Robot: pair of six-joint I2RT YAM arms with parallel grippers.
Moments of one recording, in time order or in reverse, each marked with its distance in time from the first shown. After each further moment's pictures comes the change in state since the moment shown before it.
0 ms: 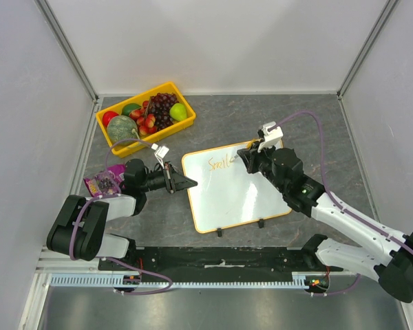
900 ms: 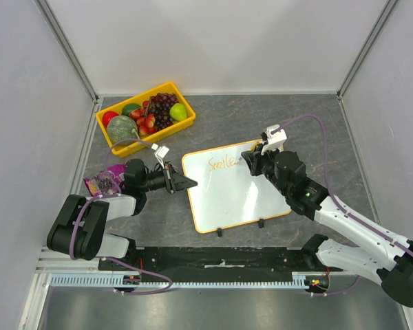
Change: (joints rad) left arm 0.000 0.005 0.000 0.001 0.000 0.000; right arm 0.000 -0.046 -0.031 -0.037 0.027 0.000
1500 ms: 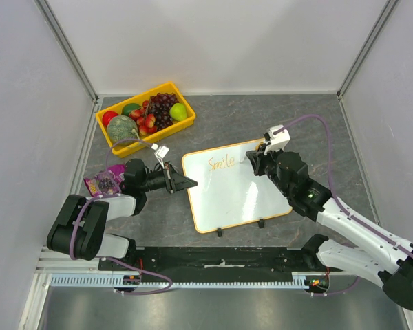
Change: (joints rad) left arm 0.000 0.000 0.000 0.000 0.001 0.000; right arm -0.005 -0.033 0.002 -0.044 0.053 -0.023
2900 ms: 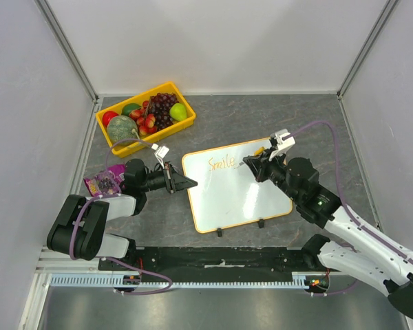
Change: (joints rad) left arm 0.000 0.000 0.000 0.003 0.001 0.000; right arm 0.001 -0.126 -0.030 -0.021 -0.163 0.045
